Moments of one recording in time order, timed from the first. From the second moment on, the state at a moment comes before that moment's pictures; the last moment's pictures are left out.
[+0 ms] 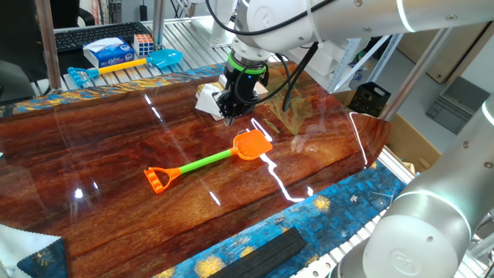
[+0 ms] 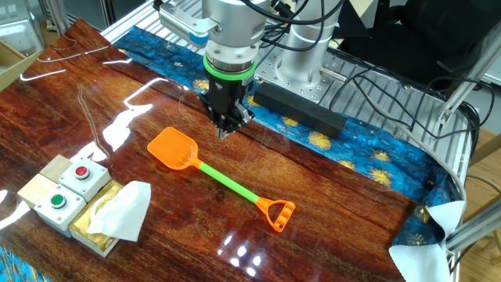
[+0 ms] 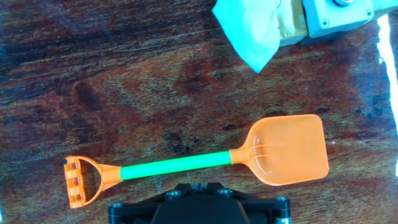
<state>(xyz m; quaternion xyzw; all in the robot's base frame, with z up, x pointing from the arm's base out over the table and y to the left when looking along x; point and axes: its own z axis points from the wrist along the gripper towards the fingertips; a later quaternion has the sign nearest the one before) 0.500 0.000 0.170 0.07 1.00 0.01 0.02</state>
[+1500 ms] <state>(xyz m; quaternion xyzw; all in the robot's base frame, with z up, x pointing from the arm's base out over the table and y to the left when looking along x) 0.478 0.046 0.146 0.40 0.92 0.05 -0.02</state>
